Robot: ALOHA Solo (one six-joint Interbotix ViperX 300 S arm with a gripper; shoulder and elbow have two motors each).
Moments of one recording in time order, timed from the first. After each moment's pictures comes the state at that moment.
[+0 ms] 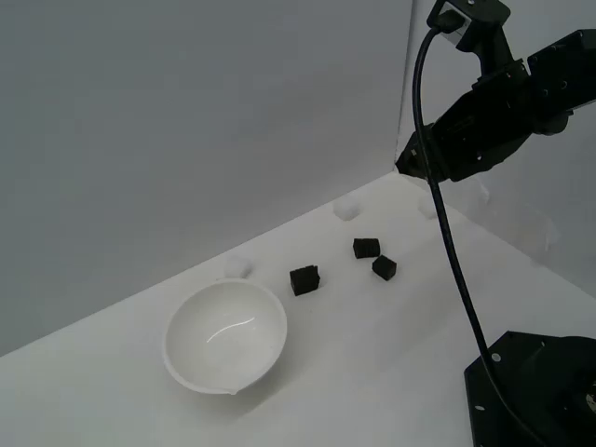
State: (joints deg) arm 4.7 138.3 138.1 140.4 140.5 -12.0 43.2 12.0
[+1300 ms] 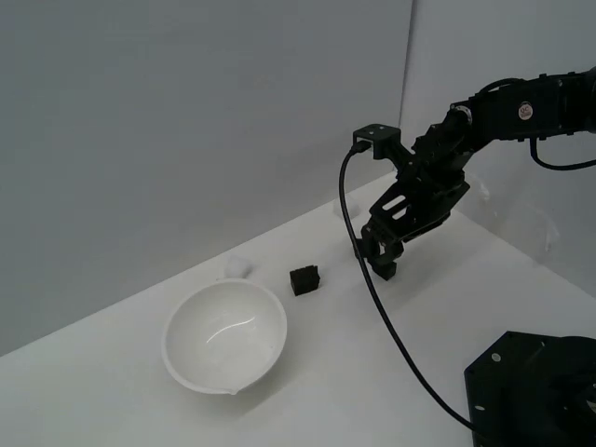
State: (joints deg) arm 4.8 108.2 107.8 140.4 140.6 -12.0 43.7 16.4
